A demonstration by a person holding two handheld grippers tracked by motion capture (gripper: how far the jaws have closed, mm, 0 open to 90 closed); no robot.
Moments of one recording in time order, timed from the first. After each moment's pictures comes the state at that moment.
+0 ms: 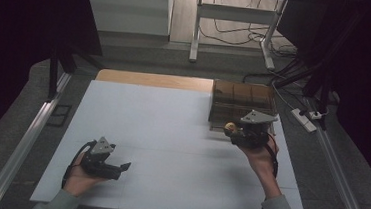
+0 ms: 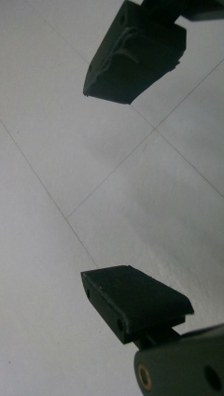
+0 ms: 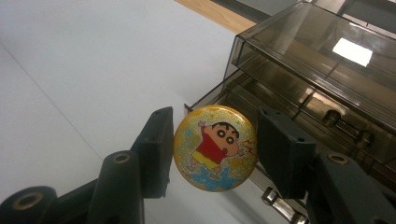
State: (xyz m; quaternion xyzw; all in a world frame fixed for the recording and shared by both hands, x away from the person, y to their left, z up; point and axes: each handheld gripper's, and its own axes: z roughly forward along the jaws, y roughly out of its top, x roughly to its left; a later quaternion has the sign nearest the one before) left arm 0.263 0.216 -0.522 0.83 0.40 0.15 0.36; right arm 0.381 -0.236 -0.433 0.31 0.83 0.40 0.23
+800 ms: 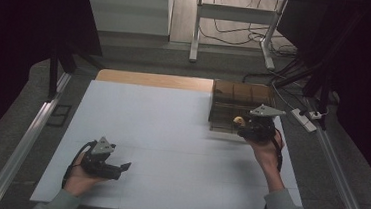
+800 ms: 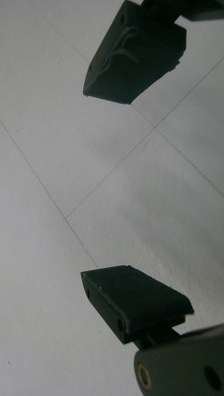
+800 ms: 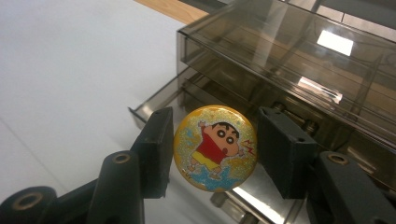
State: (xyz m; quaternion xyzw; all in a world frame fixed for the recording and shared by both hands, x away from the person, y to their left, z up) left arm 0.263 0.216 -0.523 0.83 0.40 0.16 0.36; right arm 0.409 -0.260 -0.438 0.35 0.81 0.40 0.24
